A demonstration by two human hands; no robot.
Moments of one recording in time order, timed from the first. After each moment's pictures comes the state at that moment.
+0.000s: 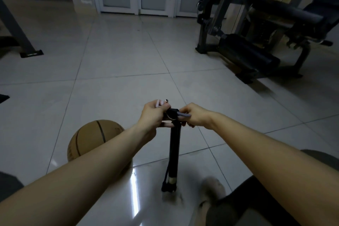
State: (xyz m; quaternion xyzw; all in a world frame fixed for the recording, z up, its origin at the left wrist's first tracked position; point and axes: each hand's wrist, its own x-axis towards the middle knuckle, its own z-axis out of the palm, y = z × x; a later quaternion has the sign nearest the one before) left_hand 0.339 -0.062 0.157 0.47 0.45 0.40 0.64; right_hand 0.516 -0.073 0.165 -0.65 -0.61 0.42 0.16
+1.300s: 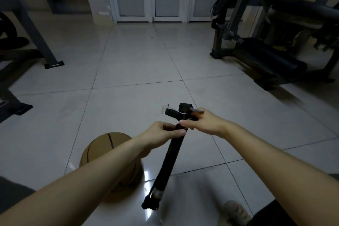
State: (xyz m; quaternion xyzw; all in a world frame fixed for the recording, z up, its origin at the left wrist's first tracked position) left_hand 0.308 -0.028 0.146 0.63 0.50 0.17 0.57; right_hand 0.519 -0.039 0.177 -0.57 -0.67 0.42 0.22
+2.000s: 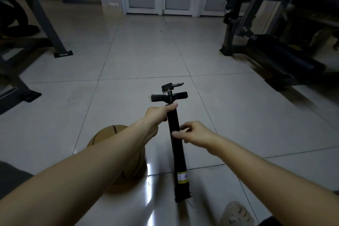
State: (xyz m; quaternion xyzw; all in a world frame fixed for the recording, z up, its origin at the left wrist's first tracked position) left_hand 0.316 0.013 0.145 0.40 0.59 0.36 0.60; right_hand 0.474 -0.040 0.122 -0.68 -0.54 0.47 0.18
